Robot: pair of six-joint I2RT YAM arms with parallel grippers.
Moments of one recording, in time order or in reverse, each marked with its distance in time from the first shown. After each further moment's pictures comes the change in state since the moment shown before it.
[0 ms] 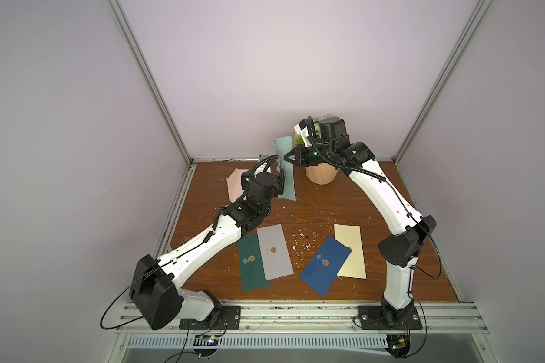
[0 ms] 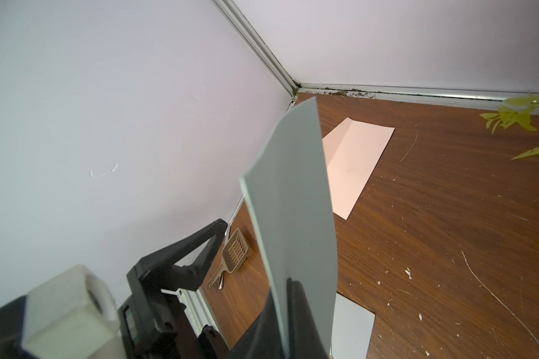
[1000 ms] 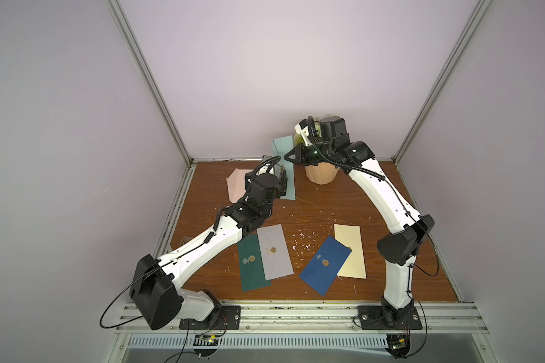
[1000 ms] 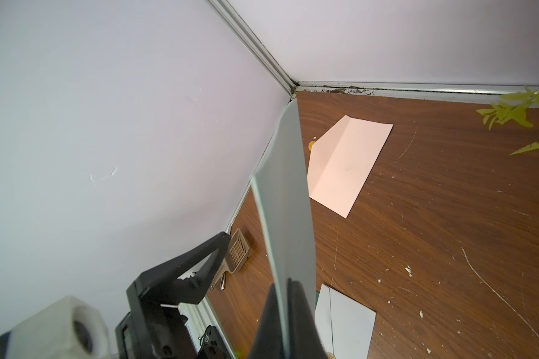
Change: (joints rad) left arm -0.025 0.000 0.000 -0.004 0.030 -0.006; right arm -0.010 0.024 0.030 -0.006 0.008 0.019
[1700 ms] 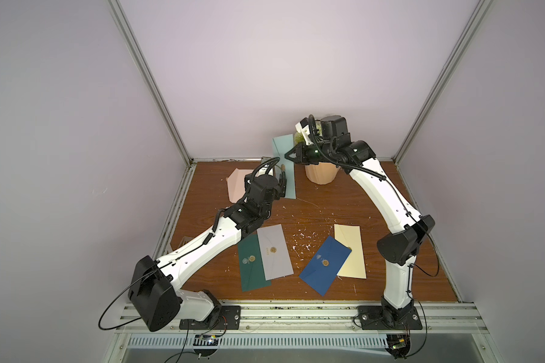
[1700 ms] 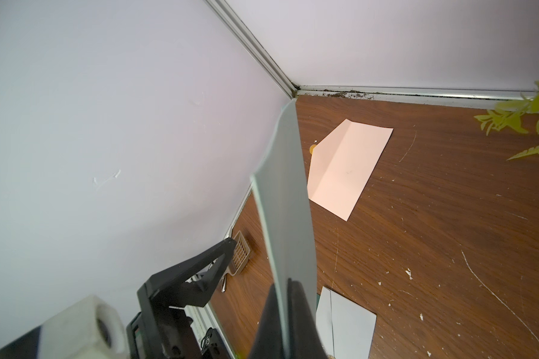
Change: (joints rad) left arm 0.001 -0.010 -0.011 -0.006 0.016 -0.014; right arm -0.004 0.001 0.013 0.000 0.000 0.000
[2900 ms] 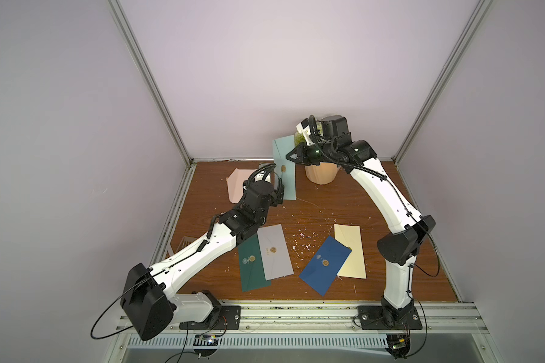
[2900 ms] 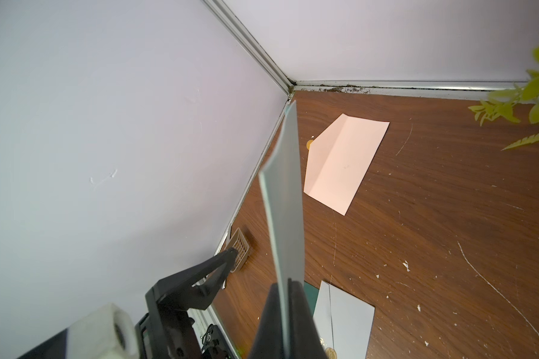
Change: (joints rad) left arm 0.000 -0.065 -0.076 -0.018 0.050 -0.024; right arm -0.005 0.000 0.008 -0.024 0.005 0.000
